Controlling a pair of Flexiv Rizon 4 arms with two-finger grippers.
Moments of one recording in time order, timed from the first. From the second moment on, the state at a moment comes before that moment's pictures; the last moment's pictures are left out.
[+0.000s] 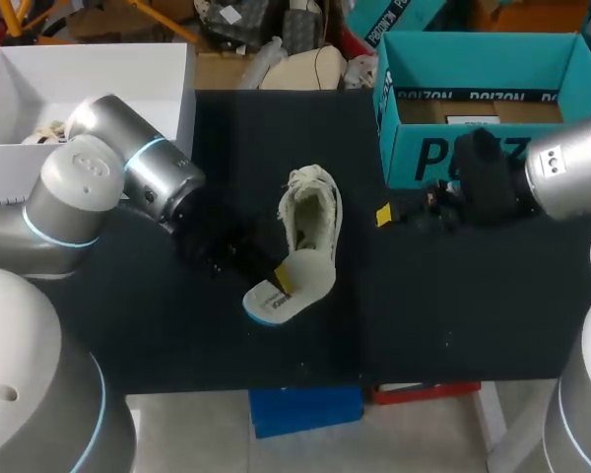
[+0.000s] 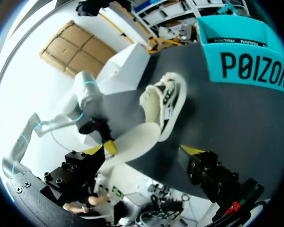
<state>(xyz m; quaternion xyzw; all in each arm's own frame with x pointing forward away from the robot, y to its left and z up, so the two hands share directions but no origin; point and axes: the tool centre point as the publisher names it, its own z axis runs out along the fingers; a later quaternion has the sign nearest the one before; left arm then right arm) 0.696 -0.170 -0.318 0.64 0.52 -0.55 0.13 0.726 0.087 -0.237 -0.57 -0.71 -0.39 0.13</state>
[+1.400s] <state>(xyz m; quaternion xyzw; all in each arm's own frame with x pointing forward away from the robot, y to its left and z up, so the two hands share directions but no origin) 0.748 -0.182 -0.333 0.67 0.59 -0.44 0.10 0.685 0.066 -0.236 -0.60 -0.69 -0.40 0.12</state>
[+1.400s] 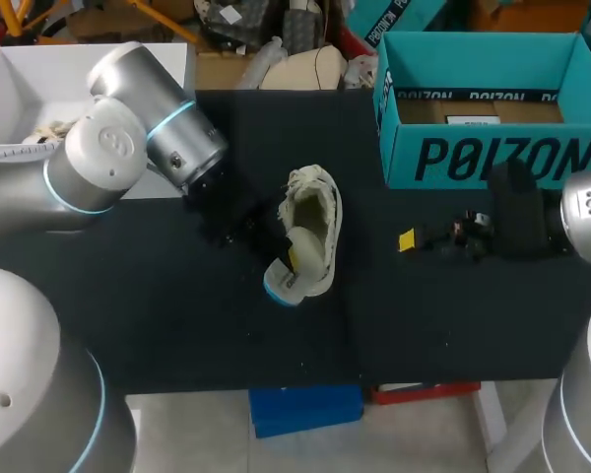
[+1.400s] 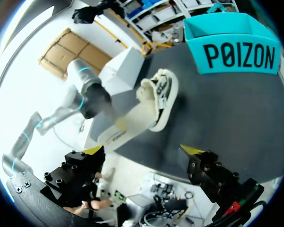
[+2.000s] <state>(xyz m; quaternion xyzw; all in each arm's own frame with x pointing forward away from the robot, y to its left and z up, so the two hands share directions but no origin) 0.790 -0.199 -0.366 0.66 0.60 -0.44 0.11 0.685 0.066 -0.236 -0.60 -0.69 -0.40 0.12</state>
